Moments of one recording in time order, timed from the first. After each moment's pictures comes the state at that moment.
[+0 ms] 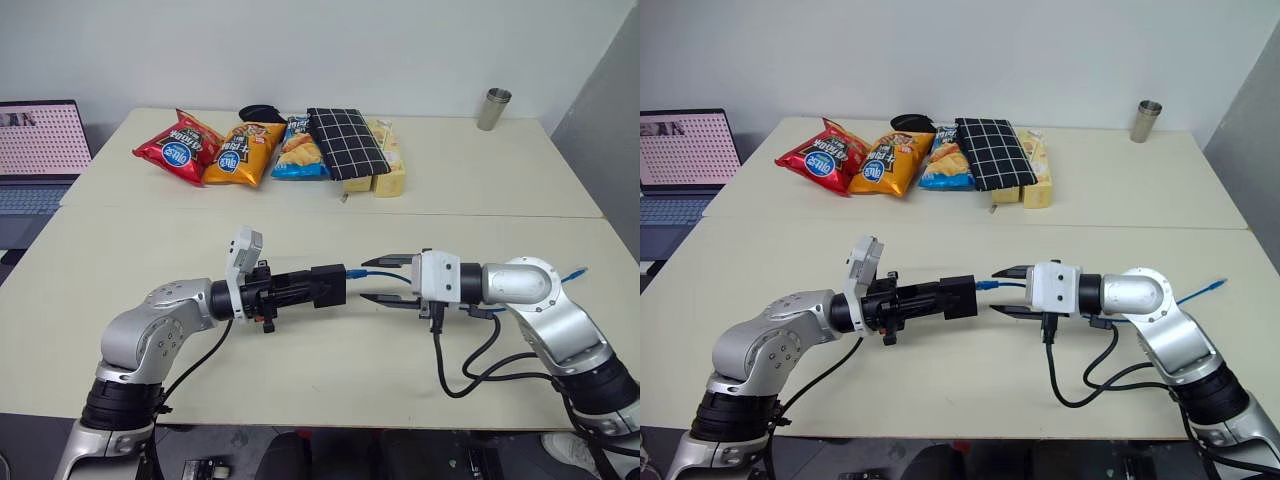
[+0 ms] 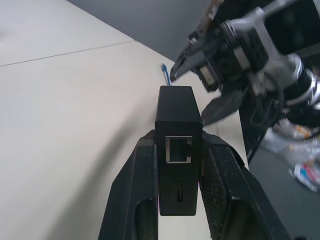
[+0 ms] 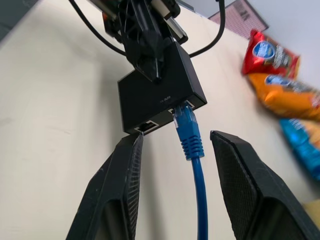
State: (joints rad) left arm -0.33 0.62 0.01 -0.19 -0.71 0.67 -1.12; right arm -0.44 -0.69 0.24 -0.37 0.37 0.31 0.97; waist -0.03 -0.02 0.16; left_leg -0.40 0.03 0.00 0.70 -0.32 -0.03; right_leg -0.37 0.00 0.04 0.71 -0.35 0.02
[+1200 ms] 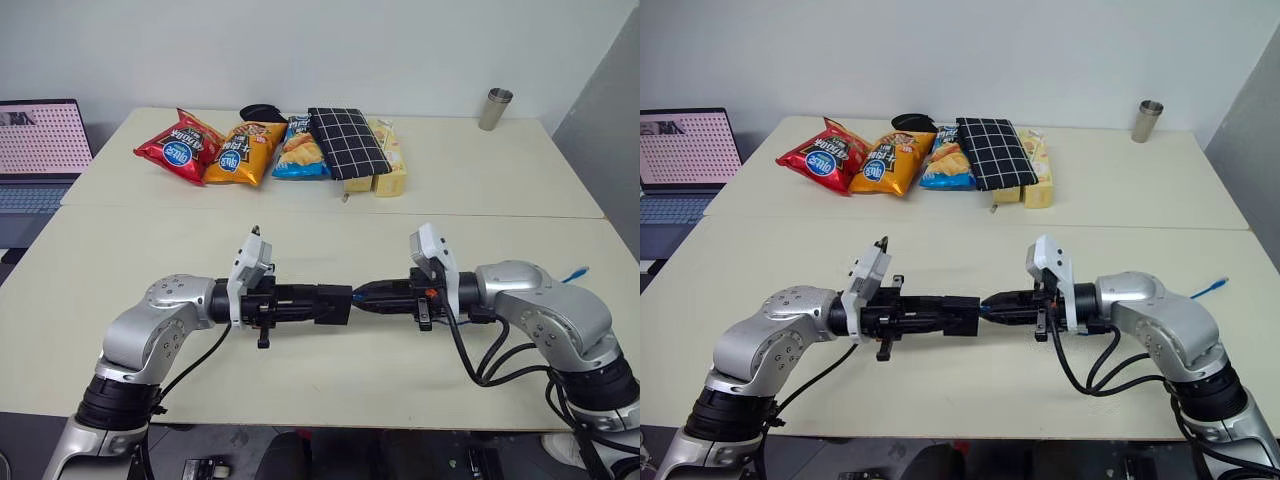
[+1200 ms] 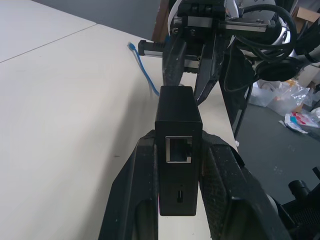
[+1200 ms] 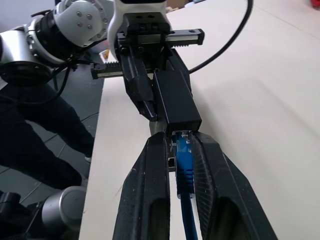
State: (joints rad) left arm -0.33 0.65 -0.04 -0.21 -0.65 0.58 -1.23; right arm -0.49 -0.62 0.19 -0.41 0.68 0.83 0.95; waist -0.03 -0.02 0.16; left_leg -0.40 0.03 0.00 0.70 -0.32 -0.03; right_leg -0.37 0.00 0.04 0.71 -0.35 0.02
